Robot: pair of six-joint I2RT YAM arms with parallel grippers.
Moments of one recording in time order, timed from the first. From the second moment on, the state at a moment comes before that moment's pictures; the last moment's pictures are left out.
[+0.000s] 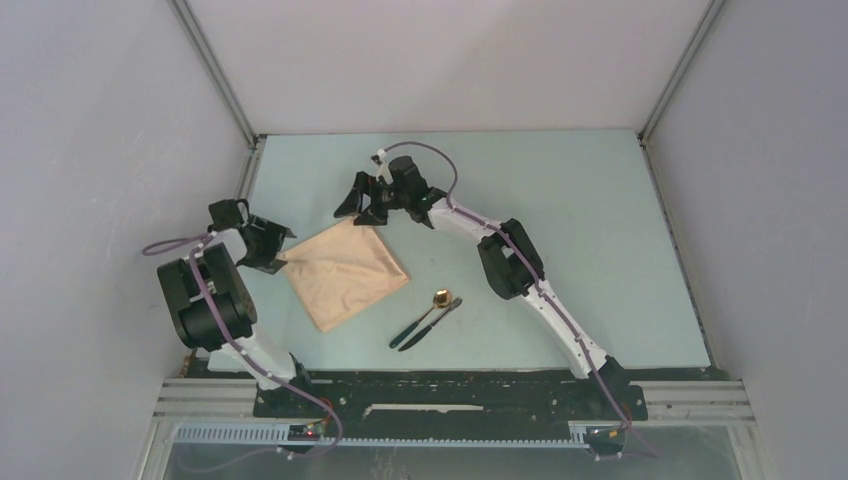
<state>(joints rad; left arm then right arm) 0.42 1.67 0.93 -0.30 0.22 -0.83 0.71 2.78 2.40 0.03 -0.68 0.93</state>
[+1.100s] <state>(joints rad) 0.13 1.34 1.03 -0.54 0.25 -0.61 0.65 2.08 1.65 -0.41 -0.64 0.58</state>
